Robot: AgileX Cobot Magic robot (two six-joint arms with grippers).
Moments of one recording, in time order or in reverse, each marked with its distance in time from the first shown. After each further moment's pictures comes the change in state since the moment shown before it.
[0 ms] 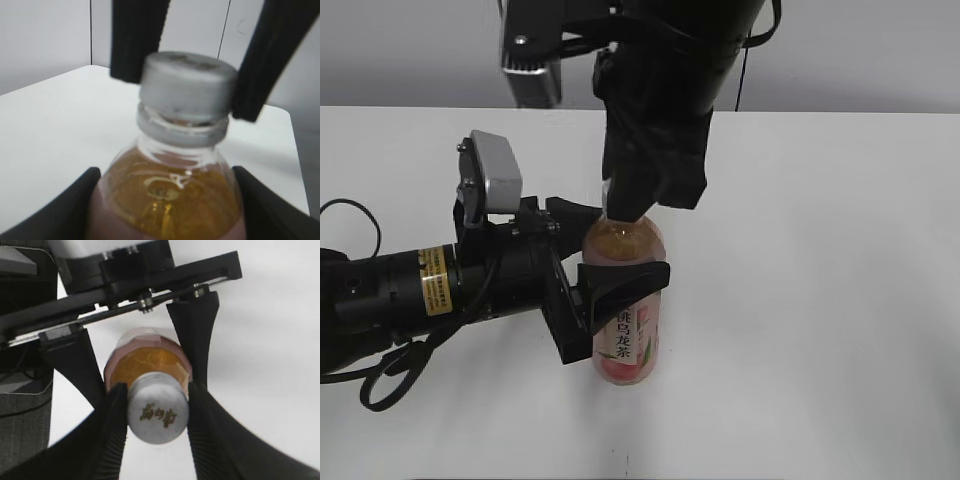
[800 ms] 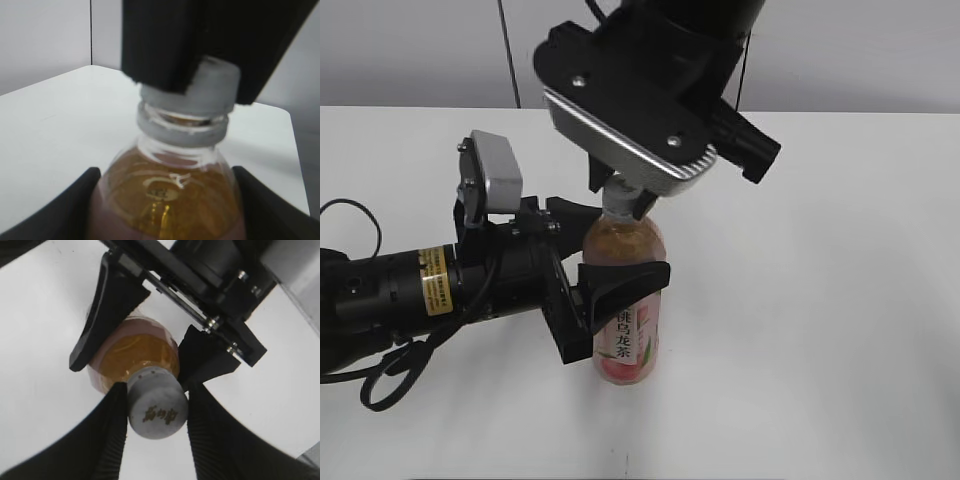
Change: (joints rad) left arm -0.002 0.000 -0.001 0.000 0.000 0.001; right arm 0.000 -0.006 0.000 0.005 0.002 -0.915
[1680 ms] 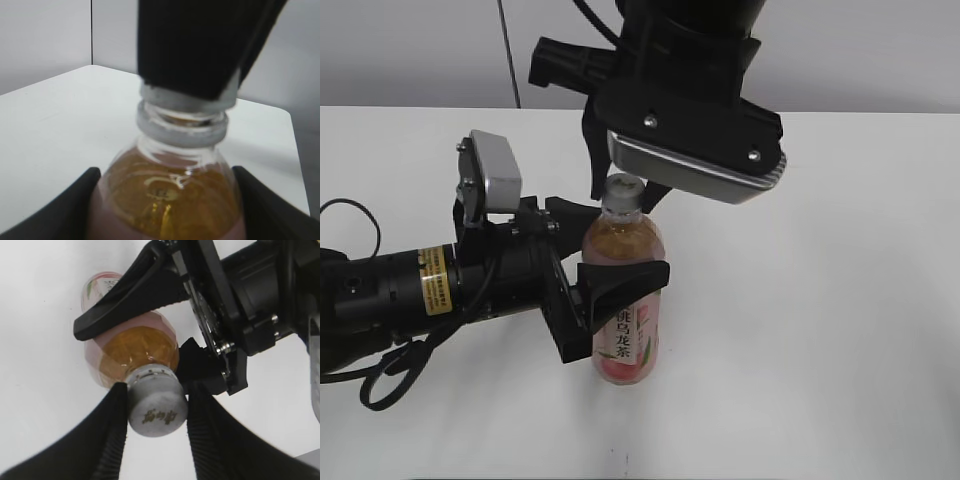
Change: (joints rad) left arm 0.000 0.000 0.000 -0.001 0.000 -0.002; right arm 0.000 -0.001 0.000 0.012 0.000 -0.449
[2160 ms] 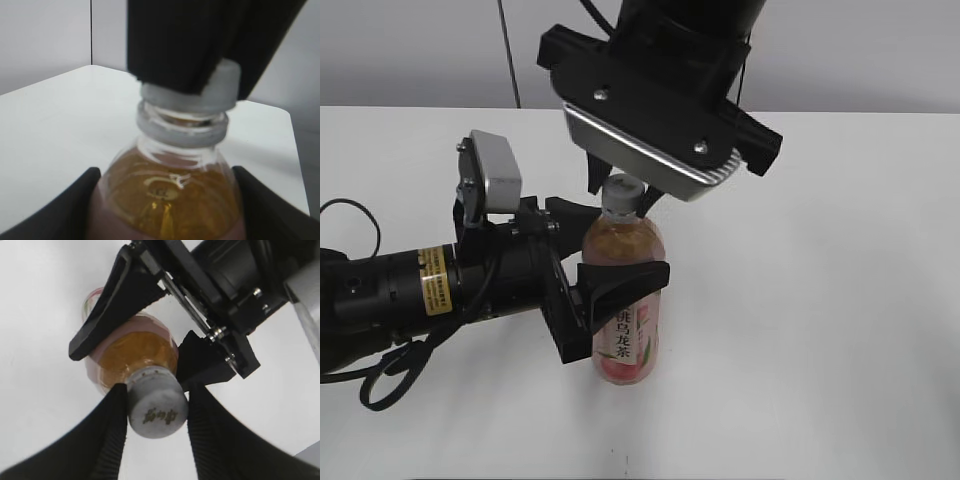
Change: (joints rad) left arm 0.000 0.000 0.000 0.001 0.000 0.000; right arm 0.000 0.000 0.000 0.004 0.001 0.273
